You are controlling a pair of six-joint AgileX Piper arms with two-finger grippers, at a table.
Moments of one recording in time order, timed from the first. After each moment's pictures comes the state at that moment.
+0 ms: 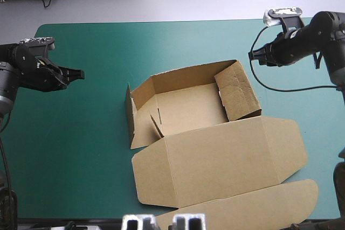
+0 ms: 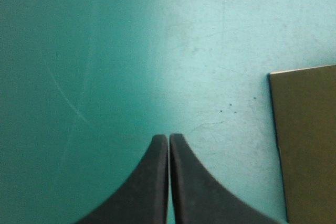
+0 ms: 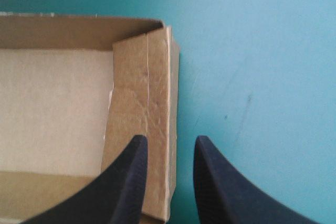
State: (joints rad) left arm 0.06 1.42 -1.46 -0.07 1.21 -0.01; right arm 0.06 1.56 -1.71 0.22 1.24 -0.20
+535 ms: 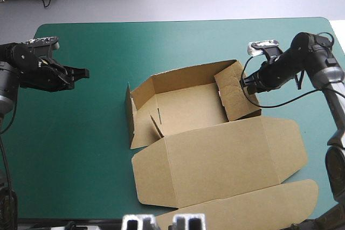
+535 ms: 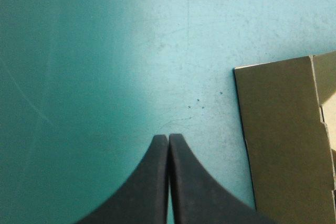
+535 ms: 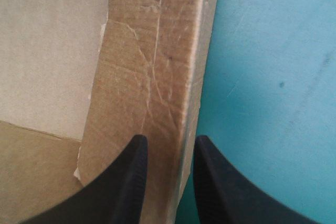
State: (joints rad) left arm 0.06 1.42 -1.46 -0.17 1.22 0.01; right arm 0.06 1.67 -1.50 0.32 1.20 -0.38
